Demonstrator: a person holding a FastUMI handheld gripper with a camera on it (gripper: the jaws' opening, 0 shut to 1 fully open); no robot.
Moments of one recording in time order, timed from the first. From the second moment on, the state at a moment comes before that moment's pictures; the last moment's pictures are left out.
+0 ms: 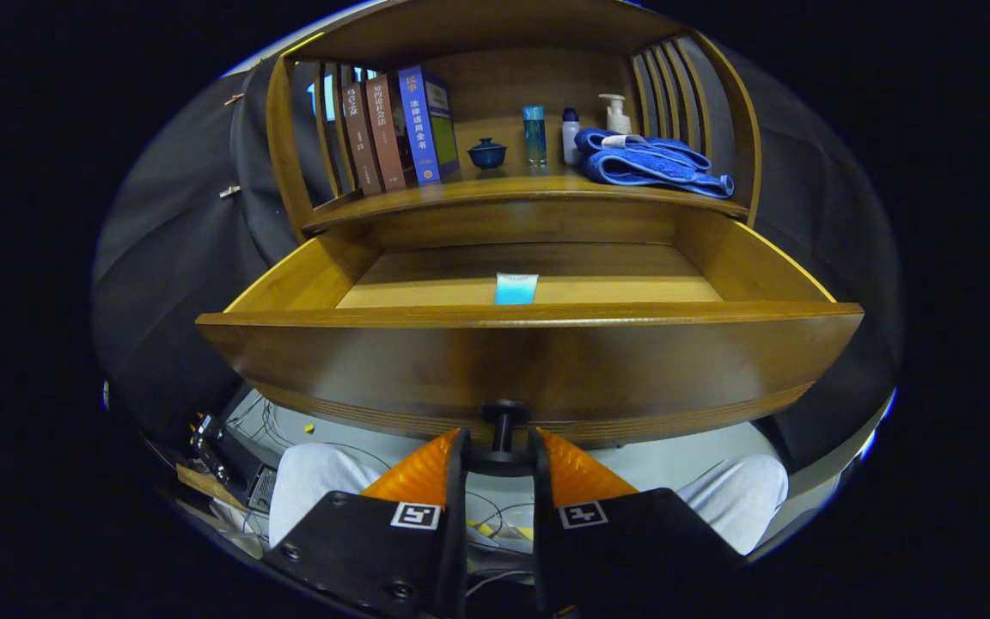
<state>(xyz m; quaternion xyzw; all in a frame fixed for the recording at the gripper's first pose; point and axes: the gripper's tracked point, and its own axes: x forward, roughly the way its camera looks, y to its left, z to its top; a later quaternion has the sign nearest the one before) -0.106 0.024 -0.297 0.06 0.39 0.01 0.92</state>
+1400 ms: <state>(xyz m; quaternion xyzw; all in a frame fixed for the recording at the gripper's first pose) 0.032 0.011 -0.249 0.08 0.47 -0.01 0.88</state>
